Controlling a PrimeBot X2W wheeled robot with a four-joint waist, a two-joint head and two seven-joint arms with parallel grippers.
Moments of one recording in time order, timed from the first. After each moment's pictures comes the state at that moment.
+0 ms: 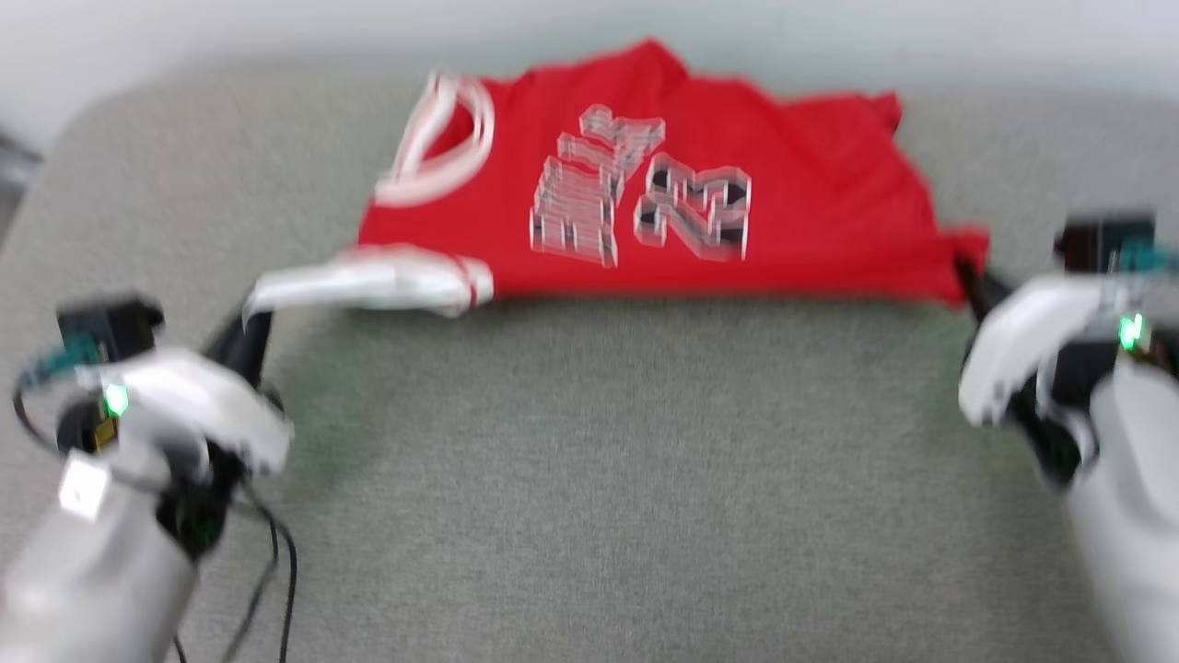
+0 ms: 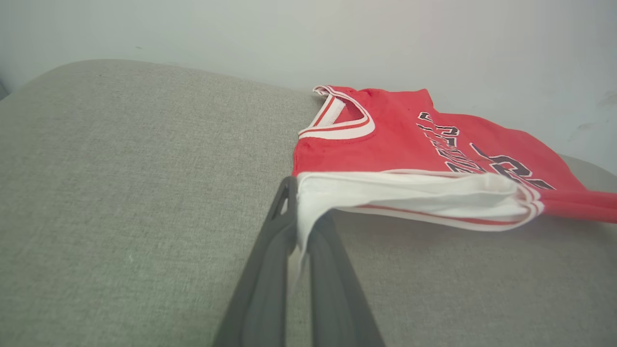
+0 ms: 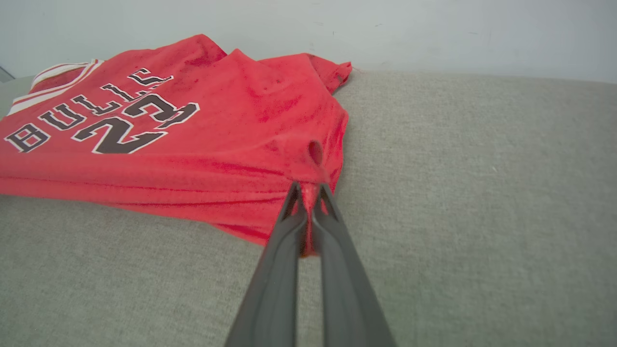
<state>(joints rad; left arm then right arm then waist) -0.66 0.52 -0.58 0.75 -1.00 -0.12 -0.26 -0.68 -0.25 0.09 0.76 0.34 0.13 0.10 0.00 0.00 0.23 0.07</state>
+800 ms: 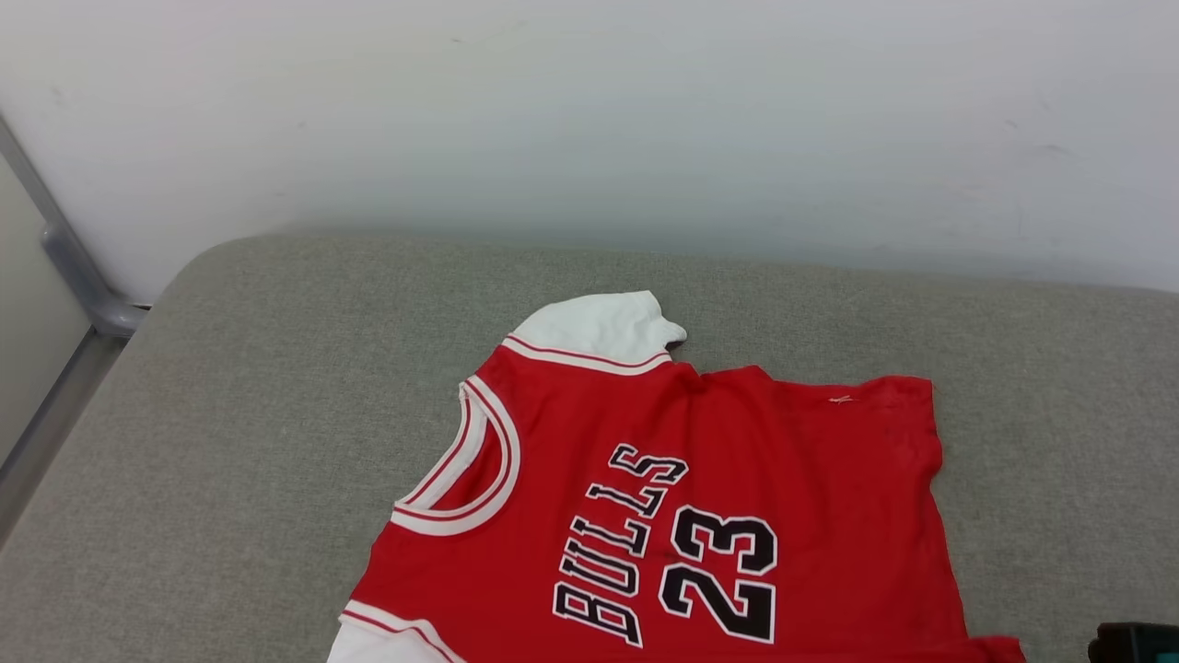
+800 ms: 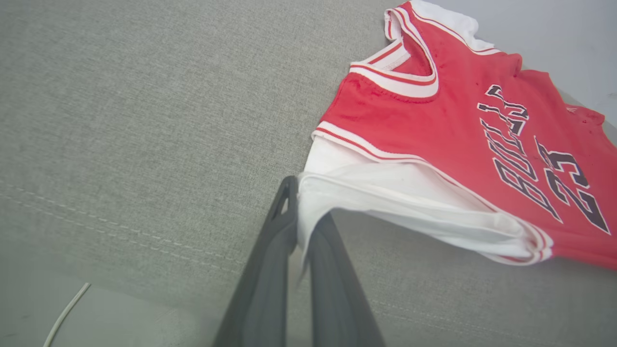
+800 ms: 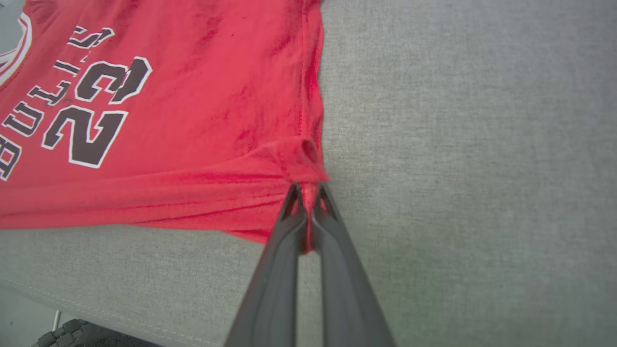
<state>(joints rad) 0.21 0.68 -0.50 0.06 -1.10 0.29 -0.20 0.22 -0.15 -0.15 0.11 0.34 0.14 0.37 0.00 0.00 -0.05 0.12</state>
